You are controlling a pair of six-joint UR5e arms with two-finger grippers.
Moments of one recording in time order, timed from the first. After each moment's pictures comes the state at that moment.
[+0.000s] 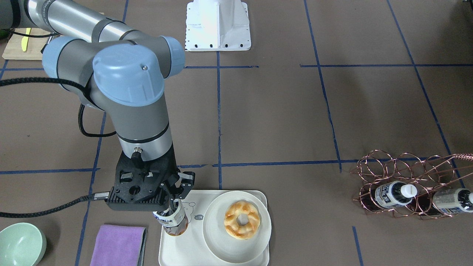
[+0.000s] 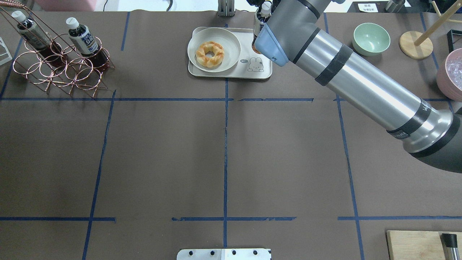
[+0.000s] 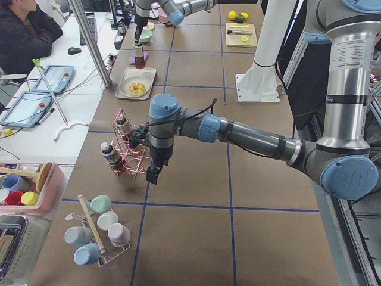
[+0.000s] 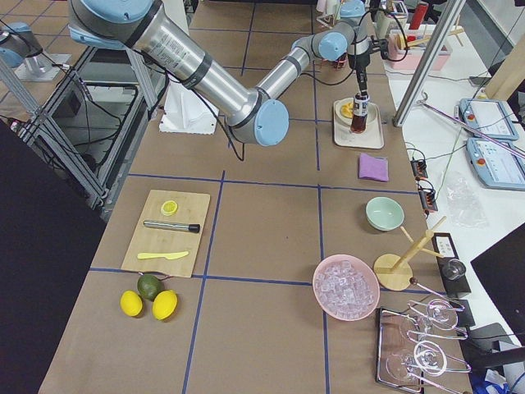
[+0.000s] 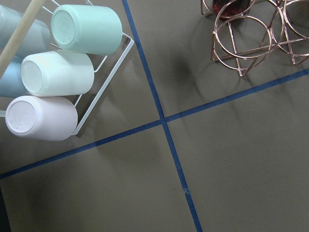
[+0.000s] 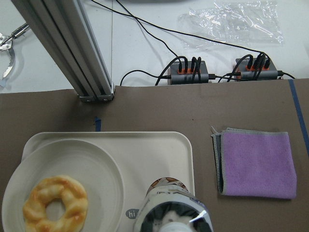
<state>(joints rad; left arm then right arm) -1.51 -1.54 -1.88 -1.51 -2.17 0.14 0.92 -0.52 1.20 -1.49 1.85 0.98</state>
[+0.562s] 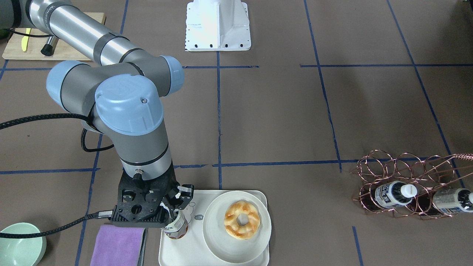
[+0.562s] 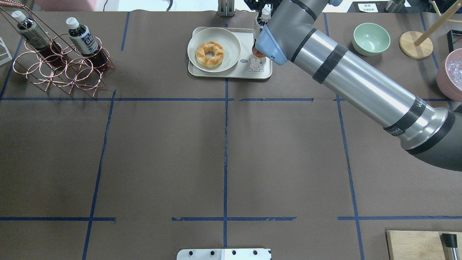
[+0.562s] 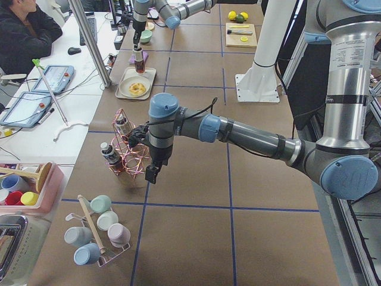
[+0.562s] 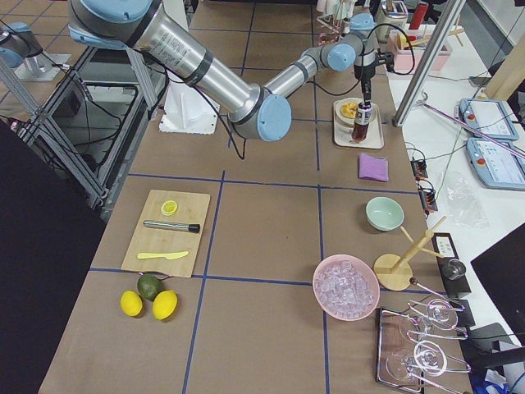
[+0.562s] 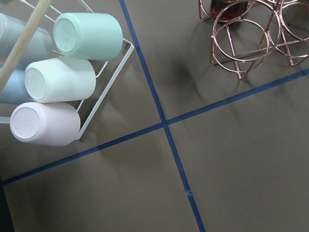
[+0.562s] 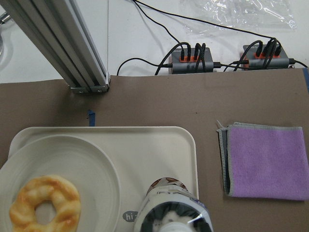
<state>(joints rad) -1.52 -1.54 -1.88 -1.52 -2.17 0.16 0.91 -0.51 1.12 -1.45 1.89 0.97</state>
